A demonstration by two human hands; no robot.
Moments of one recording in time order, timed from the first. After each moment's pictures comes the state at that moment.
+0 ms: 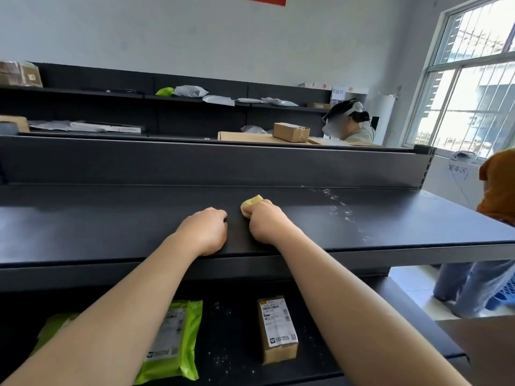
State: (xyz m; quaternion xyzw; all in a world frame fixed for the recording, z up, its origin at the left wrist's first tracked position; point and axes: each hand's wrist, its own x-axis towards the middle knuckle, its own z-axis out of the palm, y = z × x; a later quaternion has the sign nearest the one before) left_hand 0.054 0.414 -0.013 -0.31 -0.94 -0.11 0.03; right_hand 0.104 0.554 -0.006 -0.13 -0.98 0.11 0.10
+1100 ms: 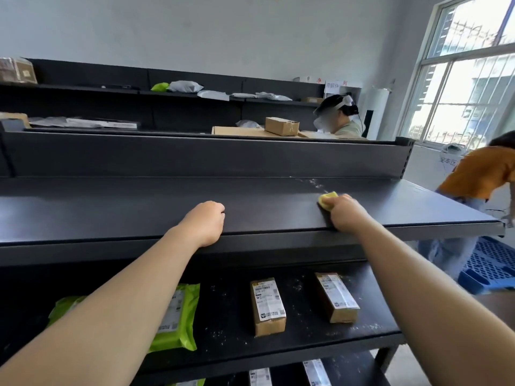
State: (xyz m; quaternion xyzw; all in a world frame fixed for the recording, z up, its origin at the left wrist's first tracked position) left_hand 0.093 0.411 -0.018 -0.31 -0.93 -0.20 0.04; right_hand 0.217 0.693 -0.007 -0.27 -0.95 0.10 0.13
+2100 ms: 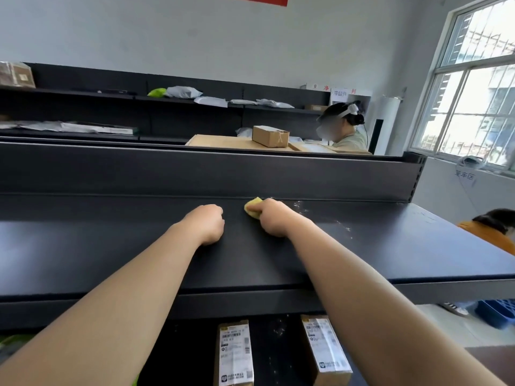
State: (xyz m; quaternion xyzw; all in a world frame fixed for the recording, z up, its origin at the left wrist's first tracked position) left_hand 0.024 0.553 -0.003 -0.25 -0.96 -0.11 0.01; right_hand 0.072 0.722 0.001 -0.07 -0.99 0.12 0.04
